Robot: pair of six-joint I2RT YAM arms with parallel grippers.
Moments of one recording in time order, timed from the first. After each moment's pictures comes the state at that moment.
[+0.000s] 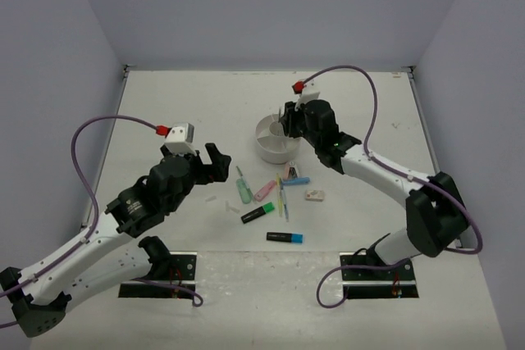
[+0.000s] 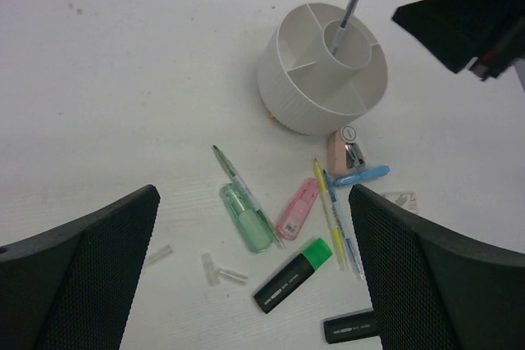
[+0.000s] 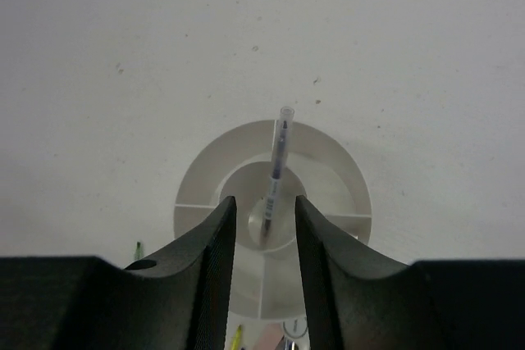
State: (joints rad) left arm -0.84 0.71 0.76 -0.41 -0.48 -0.57; right arm 0.61 1.54 1.01 0.17 0.13 0.21
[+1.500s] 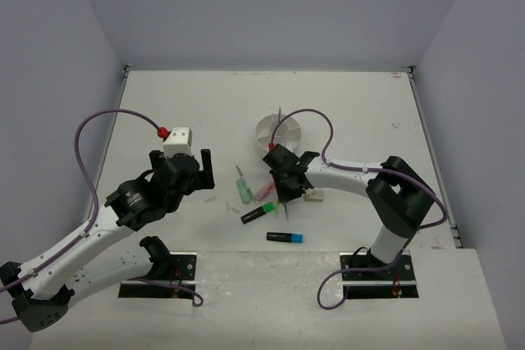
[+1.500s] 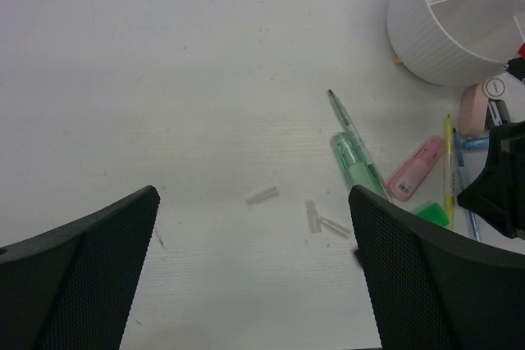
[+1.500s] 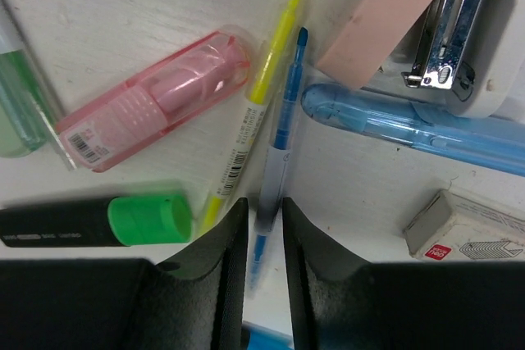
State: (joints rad) left arm -0.84 0.79 0.87 -0.82 -0.64 -0.60; right arm 0.87 1.72 1.02 -0.55 0.10 0.59
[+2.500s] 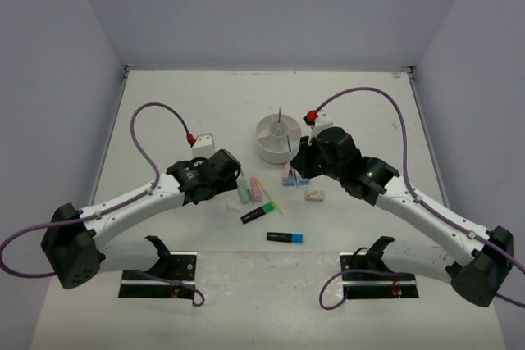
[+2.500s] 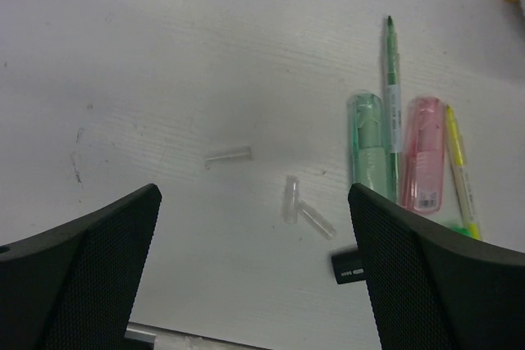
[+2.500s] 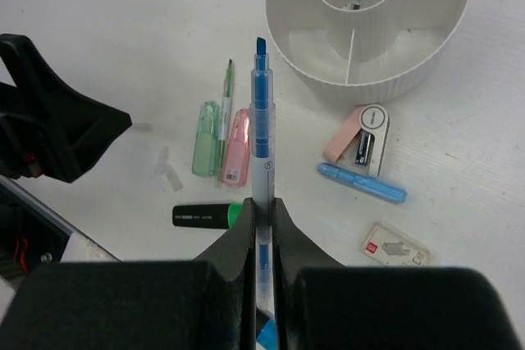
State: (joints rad) left arm -0.84 1.21 0.86 -0.81 -0.58 -0.99; right arm 0.78 1.10 0.95 -0.45 0.08 0.44
